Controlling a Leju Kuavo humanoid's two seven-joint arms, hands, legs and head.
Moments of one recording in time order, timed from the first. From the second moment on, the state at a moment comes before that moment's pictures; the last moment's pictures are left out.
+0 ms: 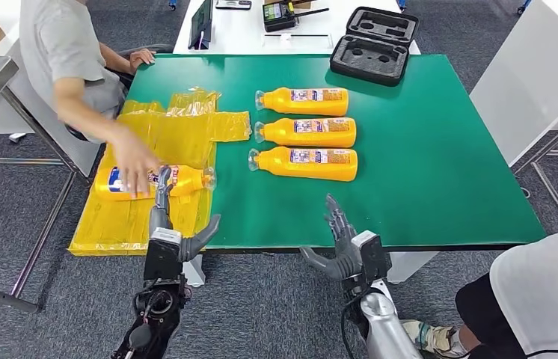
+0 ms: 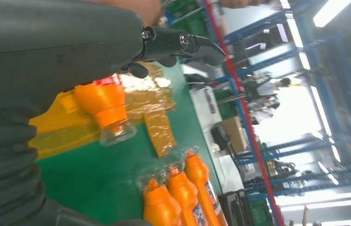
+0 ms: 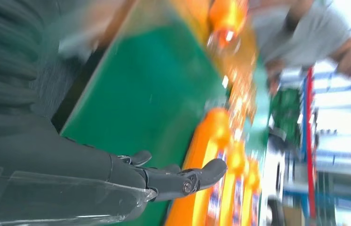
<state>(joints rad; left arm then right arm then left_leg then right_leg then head) -0.22 -0.22 -0.22 -1.08 -0.31 0.35 -0.70 -0.20 0.11 0.14 -0.91 0.14 0.02 -0.70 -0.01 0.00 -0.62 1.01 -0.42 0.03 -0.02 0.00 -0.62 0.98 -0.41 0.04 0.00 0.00</state>
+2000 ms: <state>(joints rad) -0.24 -0.23 -0.40 -1.00 -0.10 0.34 -0.70 -0.28 -0.08 0.14 -0.92 0.70 -0.46 -0.70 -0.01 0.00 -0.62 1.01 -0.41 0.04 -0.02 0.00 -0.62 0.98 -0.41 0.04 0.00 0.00</state>
